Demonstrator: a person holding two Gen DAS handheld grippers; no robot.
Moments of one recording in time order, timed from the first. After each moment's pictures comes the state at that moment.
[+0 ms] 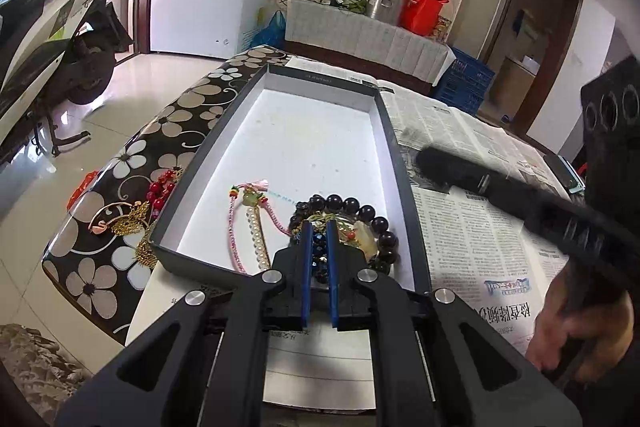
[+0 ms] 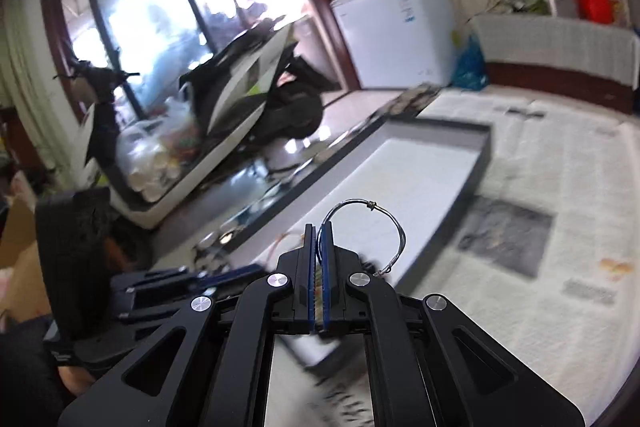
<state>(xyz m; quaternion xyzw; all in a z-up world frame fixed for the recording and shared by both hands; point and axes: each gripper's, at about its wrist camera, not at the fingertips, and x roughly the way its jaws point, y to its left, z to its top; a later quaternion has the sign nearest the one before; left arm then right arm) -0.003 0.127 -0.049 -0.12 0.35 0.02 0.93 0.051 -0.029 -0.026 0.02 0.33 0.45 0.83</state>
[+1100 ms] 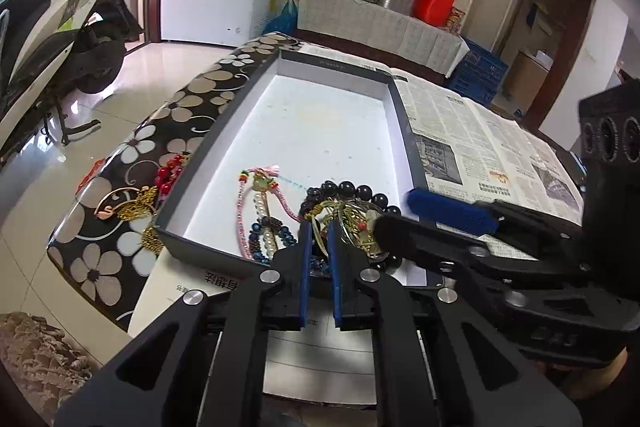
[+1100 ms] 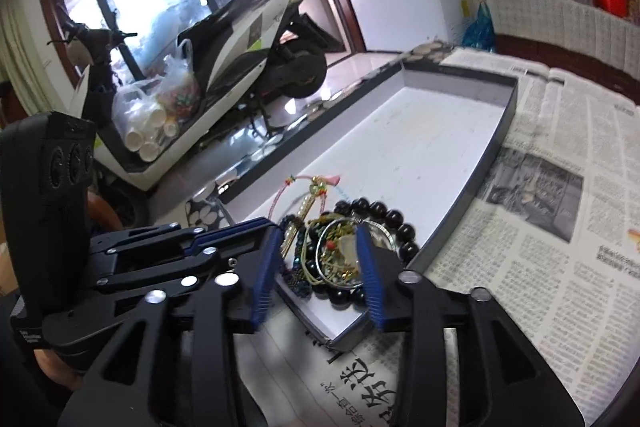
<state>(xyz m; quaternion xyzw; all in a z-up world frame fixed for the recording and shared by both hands) 0.000 0.129 -0.056 -0.12 0.37 0.04 0.92 0.039 -0.023 -0.039 -0.01 0.36 0.44 0.82</state>
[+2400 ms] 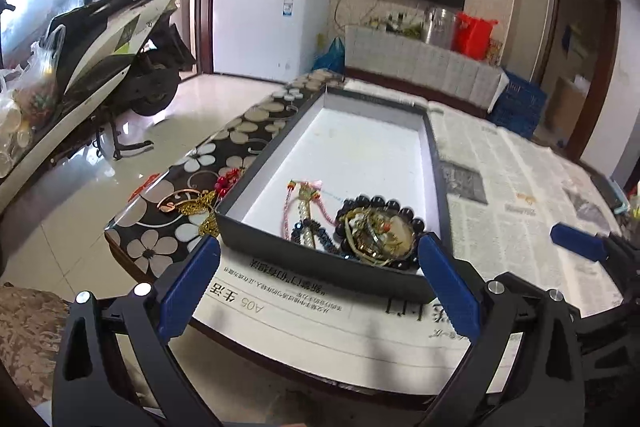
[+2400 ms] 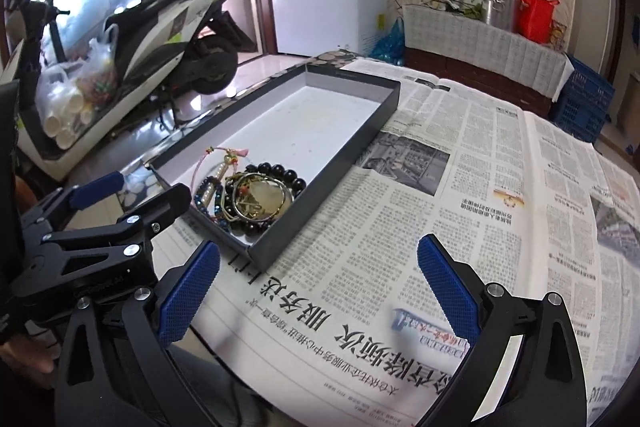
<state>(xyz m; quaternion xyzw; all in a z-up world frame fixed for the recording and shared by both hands) -0.043 0.113 -0.039 -0.10 0.30 0.14 0.94 -0.011 -0.070 -0.024 -0.08 0.35 0.29 0.89</state>
